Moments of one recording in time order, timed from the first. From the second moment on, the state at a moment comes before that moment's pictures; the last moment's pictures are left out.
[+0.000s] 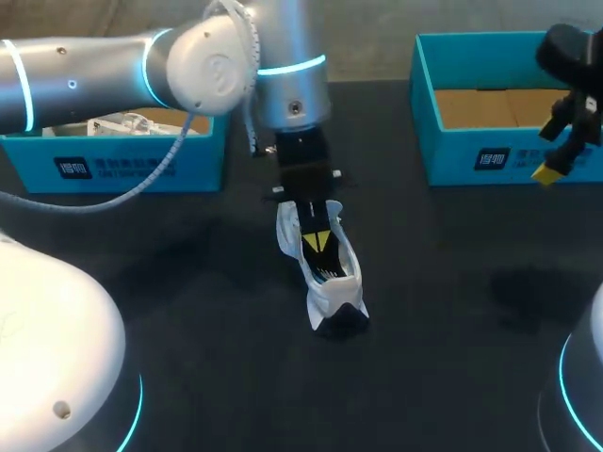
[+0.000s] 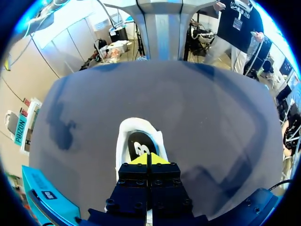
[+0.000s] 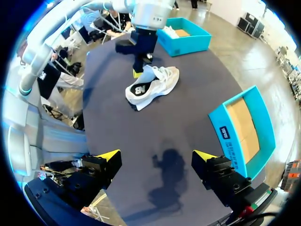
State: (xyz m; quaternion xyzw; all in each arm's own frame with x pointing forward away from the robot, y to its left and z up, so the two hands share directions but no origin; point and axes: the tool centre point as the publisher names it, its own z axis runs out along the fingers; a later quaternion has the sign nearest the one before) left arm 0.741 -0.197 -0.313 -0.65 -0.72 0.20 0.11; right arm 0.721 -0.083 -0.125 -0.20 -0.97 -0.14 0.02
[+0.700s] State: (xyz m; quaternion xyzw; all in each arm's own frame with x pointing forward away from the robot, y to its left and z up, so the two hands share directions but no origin) left arm 0.739 -0.196 -0.363 -0.65 -0.74 0.13 0.11; right arm 0.718 -0.085 -0.126 -0.20 -0.97 -0.14 0.01
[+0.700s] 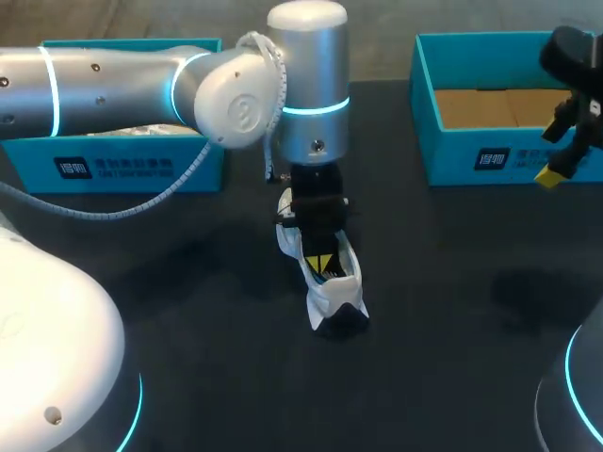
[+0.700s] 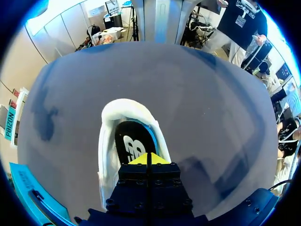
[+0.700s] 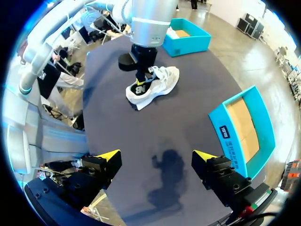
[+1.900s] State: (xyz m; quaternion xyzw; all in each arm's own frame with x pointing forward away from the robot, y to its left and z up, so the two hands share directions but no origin) left arm 0.748 -0.206 -0.387 -0.64 -0.76 0.08 0.04; right arm 0.717 -0.085 -0.126 -0.20 -0.97 -0.15 0.01
